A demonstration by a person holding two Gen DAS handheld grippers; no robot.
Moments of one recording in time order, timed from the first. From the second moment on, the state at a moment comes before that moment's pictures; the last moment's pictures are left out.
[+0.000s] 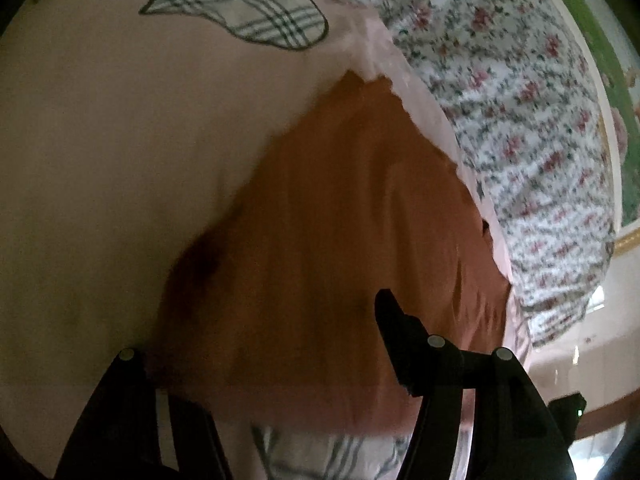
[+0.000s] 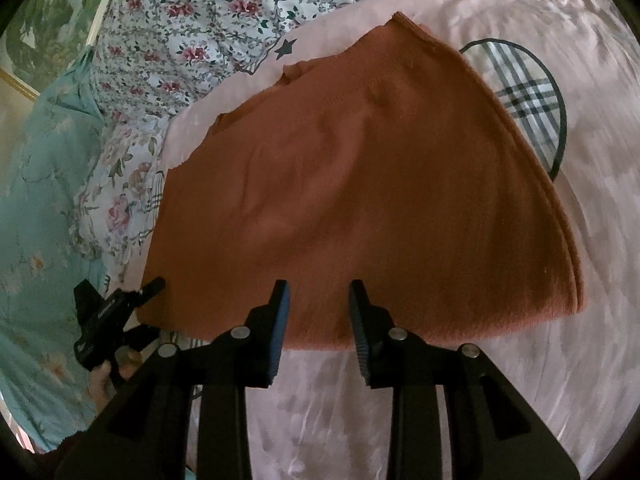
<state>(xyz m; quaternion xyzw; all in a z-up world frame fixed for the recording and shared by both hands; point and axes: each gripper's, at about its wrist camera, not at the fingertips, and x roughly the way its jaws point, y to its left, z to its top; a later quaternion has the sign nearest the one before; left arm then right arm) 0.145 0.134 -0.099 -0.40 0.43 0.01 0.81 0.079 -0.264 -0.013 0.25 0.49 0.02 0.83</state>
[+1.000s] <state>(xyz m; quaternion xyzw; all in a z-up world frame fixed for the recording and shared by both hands) 0.200 -0.133 -0.037 -0.01 0.46 -0.16 0.87 0.191 -0.313 -0.015 0.37 0.51 0.13 0.76</state>
